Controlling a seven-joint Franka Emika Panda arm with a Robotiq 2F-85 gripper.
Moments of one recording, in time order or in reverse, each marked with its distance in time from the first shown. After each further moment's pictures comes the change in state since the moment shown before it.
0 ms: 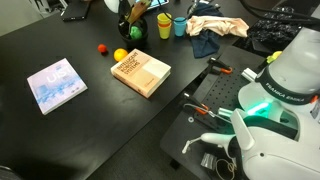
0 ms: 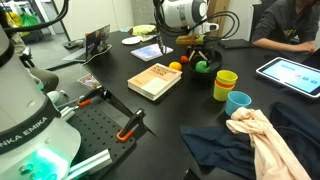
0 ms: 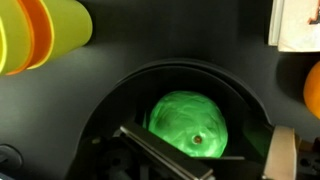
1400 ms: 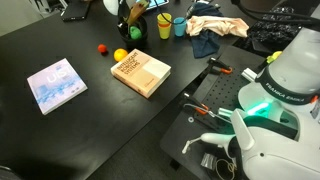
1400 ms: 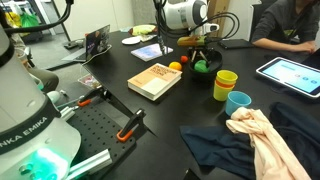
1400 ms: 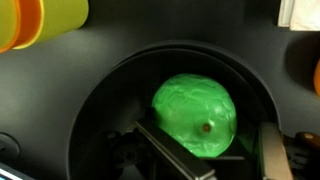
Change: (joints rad) arm 0.010 0.041 -0.011 0.053 -0.002 0.014 0.001
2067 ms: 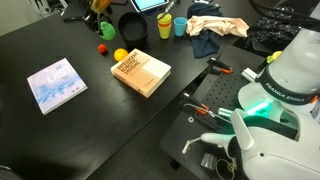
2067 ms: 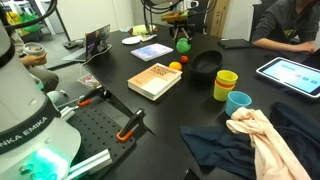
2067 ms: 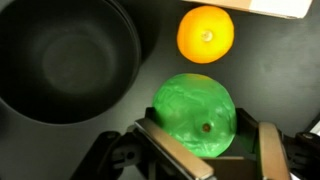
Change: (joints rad) arm 0.068 -0.108 0.139 0.081 -0.009 -0.163 -0.071
